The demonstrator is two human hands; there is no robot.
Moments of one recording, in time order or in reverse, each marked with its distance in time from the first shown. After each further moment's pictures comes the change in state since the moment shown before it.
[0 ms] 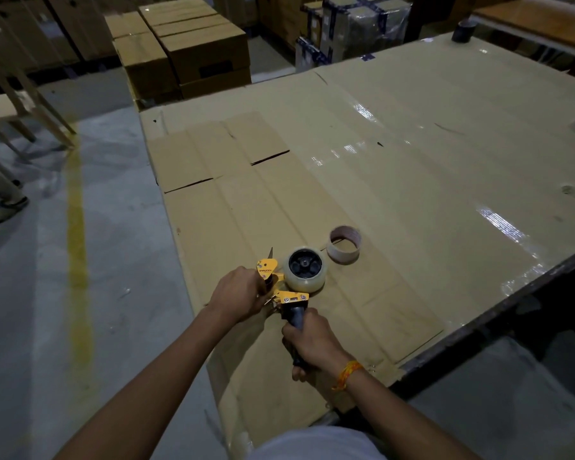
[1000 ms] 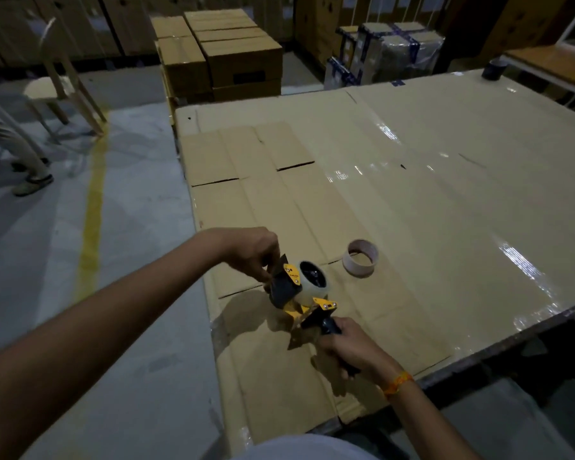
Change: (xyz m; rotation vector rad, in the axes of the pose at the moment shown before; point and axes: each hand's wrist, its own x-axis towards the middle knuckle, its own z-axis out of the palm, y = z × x) left_hand 0.033 -0.008 -0.124 0.119 -0.489 0.391; right_hand -0.024 0.005 -0.061 0.149 -0.262 -0.009
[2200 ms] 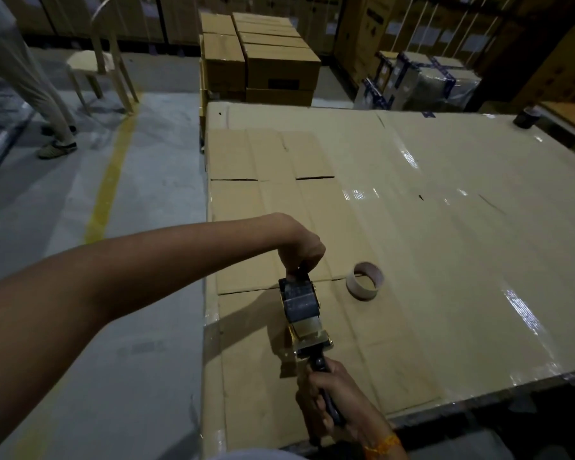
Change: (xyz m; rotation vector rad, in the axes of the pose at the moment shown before) left_hand 0.064 0.030 -0.035 0.243 -0.235 0.039; right_hand -0.010 0.040 0.022 0.510 -0.274 0.012
